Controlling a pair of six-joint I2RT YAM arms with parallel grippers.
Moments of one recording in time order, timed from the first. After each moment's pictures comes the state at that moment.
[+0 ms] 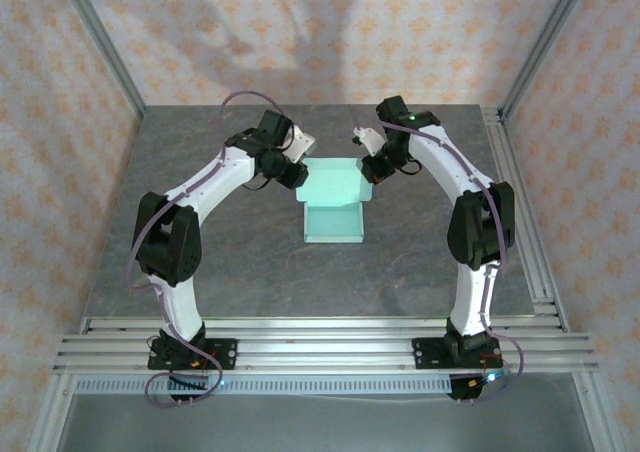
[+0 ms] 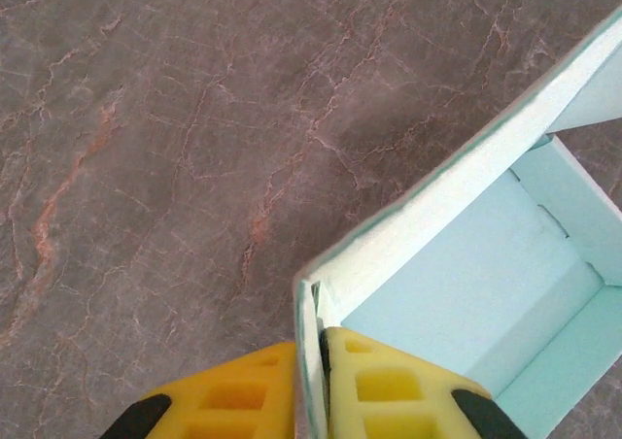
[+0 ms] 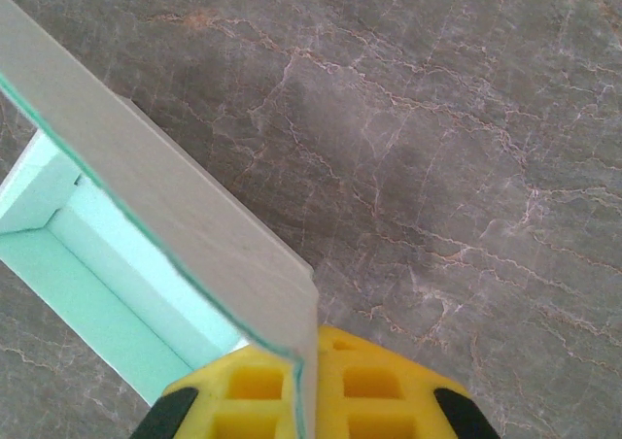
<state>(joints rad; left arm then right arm) -0.37 1.87 1.57 -0.73 0.25 0.14 0.33 1.98 1.80 -1.09 -0.30 -0.32</state>
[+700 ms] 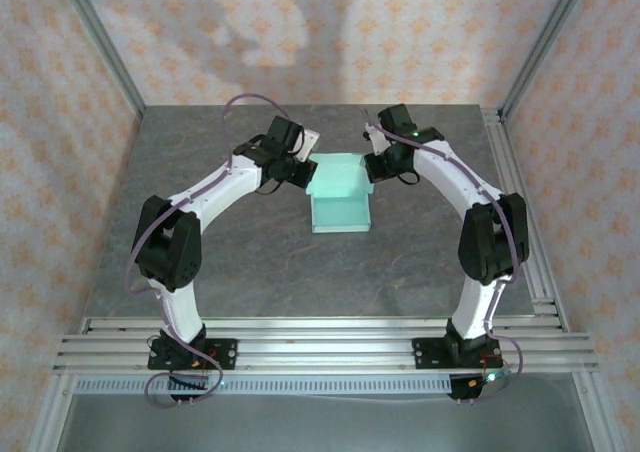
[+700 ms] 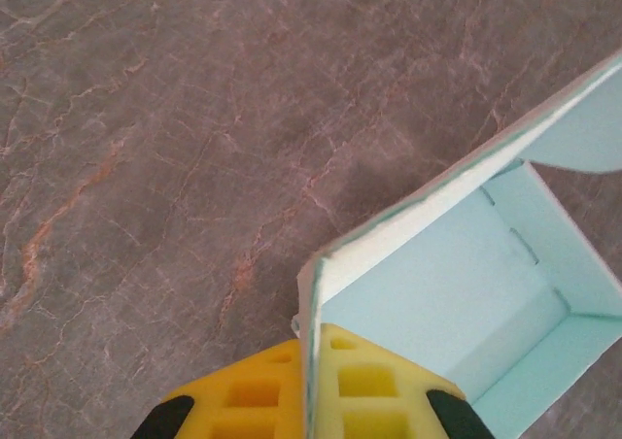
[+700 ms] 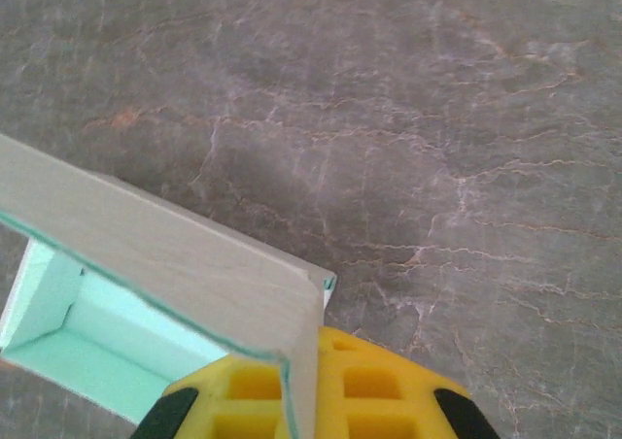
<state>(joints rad) -0.44 1.84 1.50 -0.56 0.13 -0.07 0.36 1.83 1.56 -0.80 -0.14 0.02</state>
